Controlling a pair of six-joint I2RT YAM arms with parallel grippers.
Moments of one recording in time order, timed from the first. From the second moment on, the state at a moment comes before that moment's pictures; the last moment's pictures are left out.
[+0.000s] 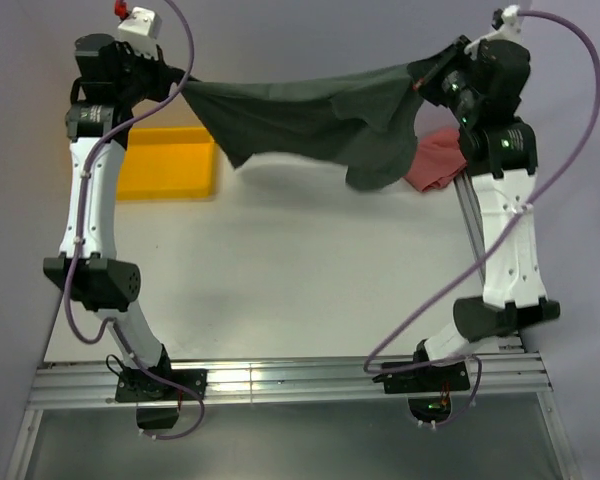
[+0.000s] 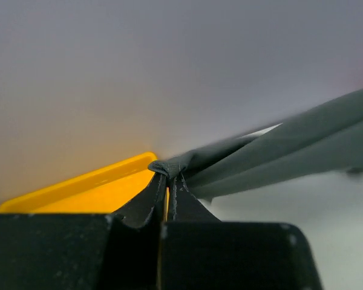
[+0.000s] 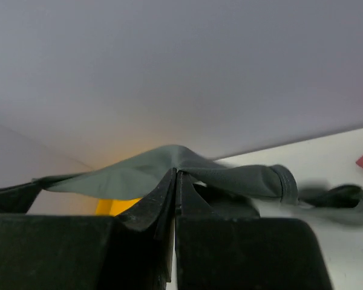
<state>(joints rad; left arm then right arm) -0.05 1.88 2.29 -0.57 0.30 0.07 0.12 1.61 2.20 -0.65 -0.05 0.61</state>
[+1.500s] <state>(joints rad) -0.03 1.24 0.83 -0.75 0.26 0.54 0.09 0.63 0.42 -0.55 -0.07 0.93</state>
